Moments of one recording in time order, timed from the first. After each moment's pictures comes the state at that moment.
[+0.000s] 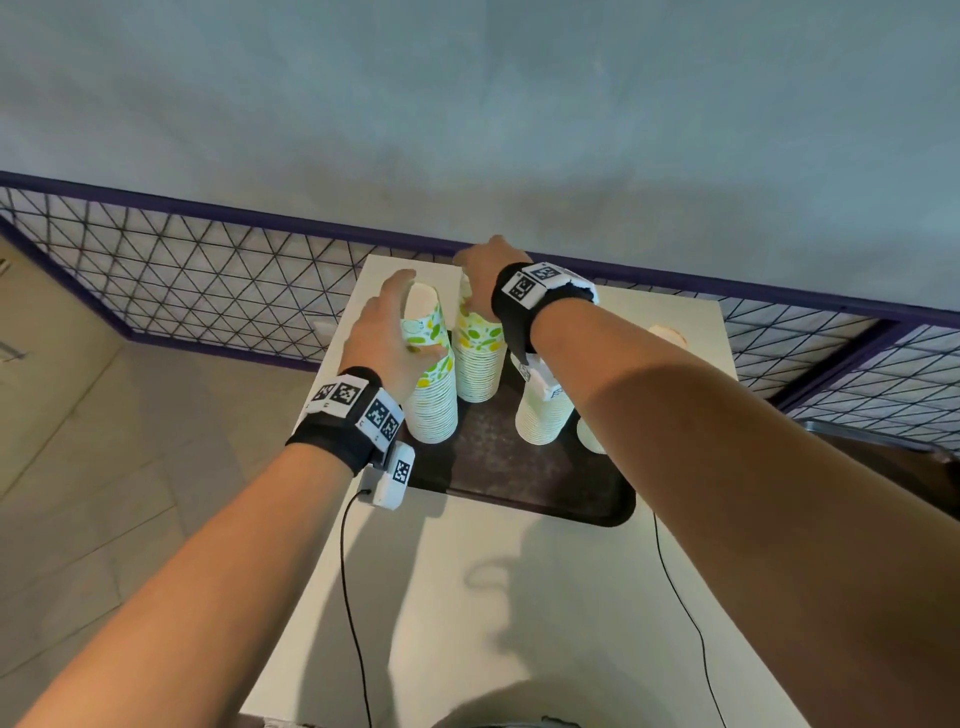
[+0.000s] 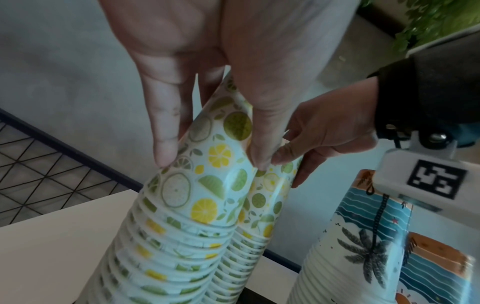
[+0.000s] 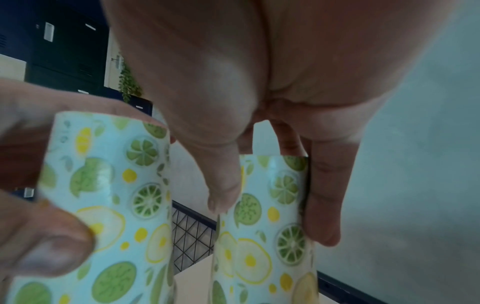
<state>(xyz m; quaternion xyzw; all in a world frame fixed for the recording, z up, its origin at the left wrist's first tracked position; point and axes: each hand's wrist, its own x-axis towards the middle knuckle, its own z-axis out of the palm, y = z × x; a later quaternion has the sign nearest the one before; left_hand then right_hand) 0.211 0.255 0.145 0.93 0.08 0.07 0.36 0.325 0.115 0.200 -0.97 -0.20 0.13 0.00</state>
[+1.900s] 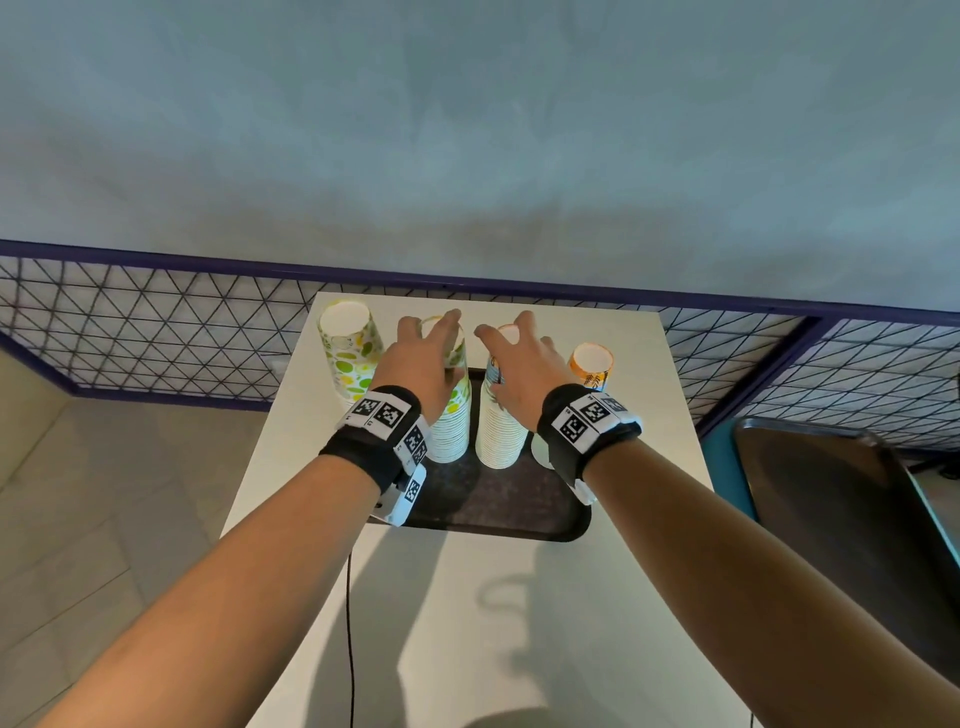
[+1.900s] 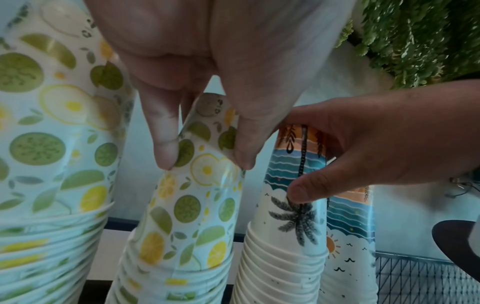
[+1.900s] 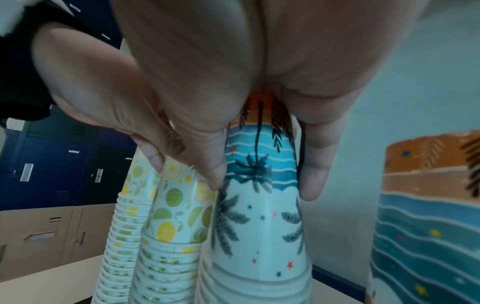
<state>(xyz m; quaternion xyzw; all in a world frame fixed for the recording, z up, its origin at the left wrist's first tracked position) 0.236 0.159 0.163 0.99 -0.02 -0.03 0.17 0.241 -0.008 0.165 -0.98 -0.13 0.06 0.10</state>
